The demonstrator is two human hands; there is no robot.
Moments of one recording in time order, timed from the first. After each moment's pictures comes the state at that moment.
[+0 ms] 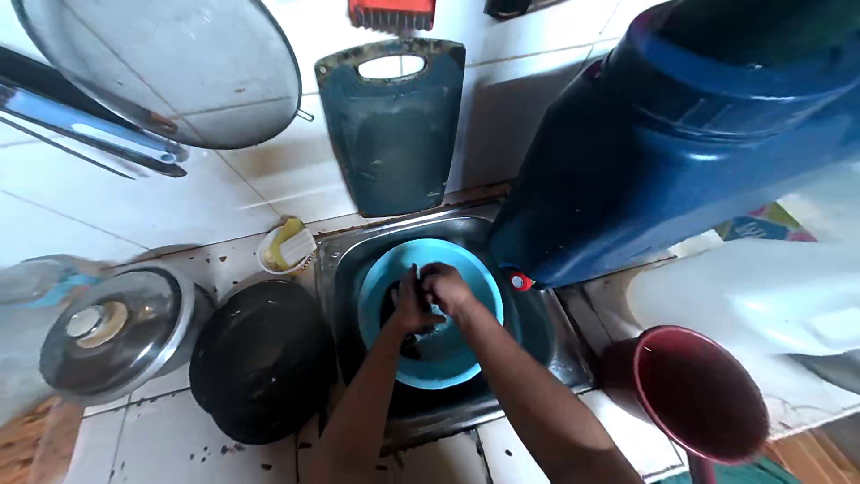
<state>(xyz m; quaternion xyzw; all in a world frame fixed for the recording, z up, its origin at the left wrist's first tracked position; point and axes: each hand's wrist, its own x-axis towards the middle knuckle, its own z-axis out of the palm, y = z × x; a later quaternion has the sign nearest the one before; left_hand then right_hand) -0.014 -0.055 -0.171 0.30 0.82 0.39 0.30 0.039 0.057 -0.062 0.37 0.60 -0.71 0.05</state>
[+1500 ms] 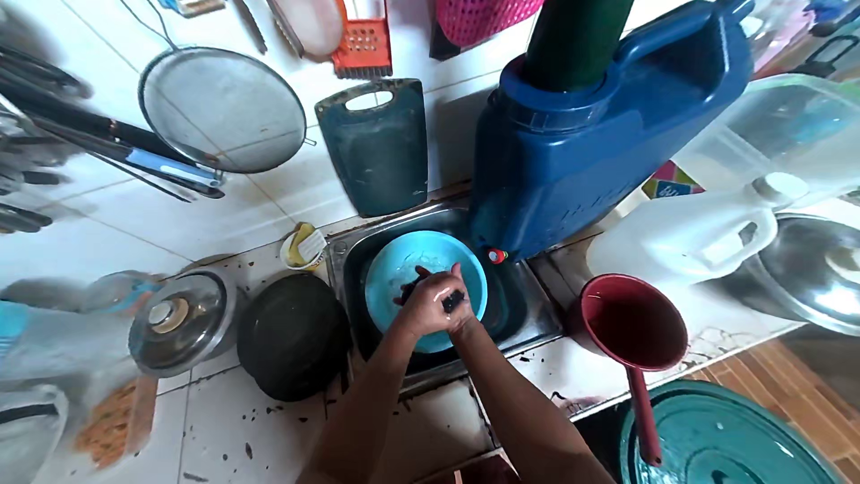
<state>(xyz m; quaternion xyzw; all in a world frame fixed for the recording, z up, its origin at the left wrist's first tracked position) 0.075 -0.066 0.005 0.56 0.70 0.44 0.12 0.136 0.016 -0.021 0.25 0.14 -0.95 -0.09</state>
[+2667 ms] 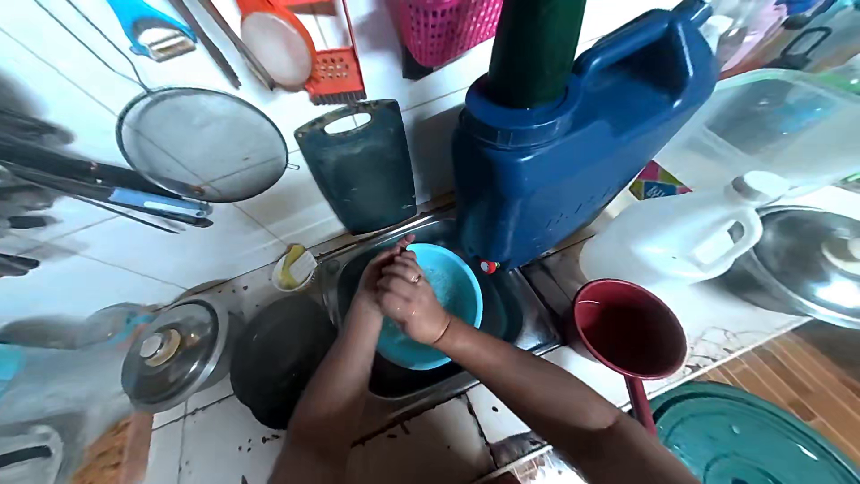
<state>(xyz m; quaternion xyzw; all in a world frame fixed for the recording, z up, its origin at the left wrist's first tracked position) -0.016 -0.043 -0.008 0.09 0.31 0.77 0.55 0.097 0.012 -0.003 -0.09 0.83 -0.26 -0.49</state>
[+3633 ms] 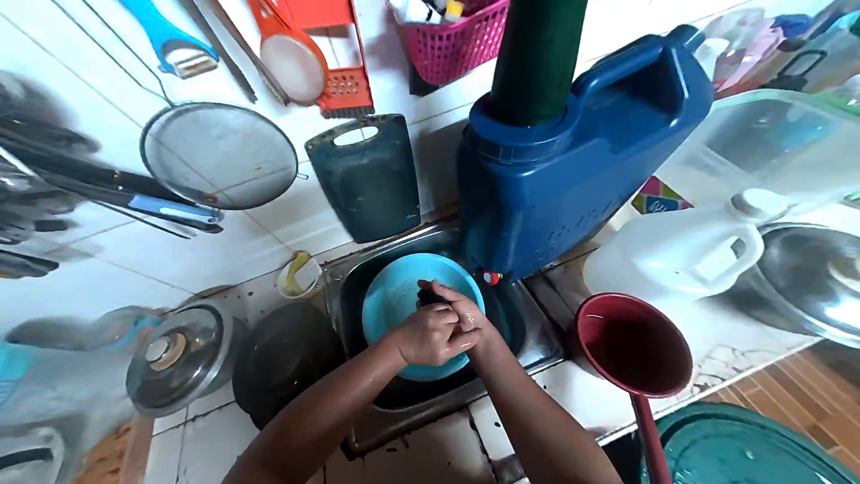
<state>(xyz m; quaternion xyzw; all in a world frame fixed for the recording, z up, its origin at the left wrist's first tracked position) 0.076 -0.049 0.039 0.77 0.60 0.23 0.05 0.134 0.050 0.009 0.28 0.23 -0.93 -0.06</state>
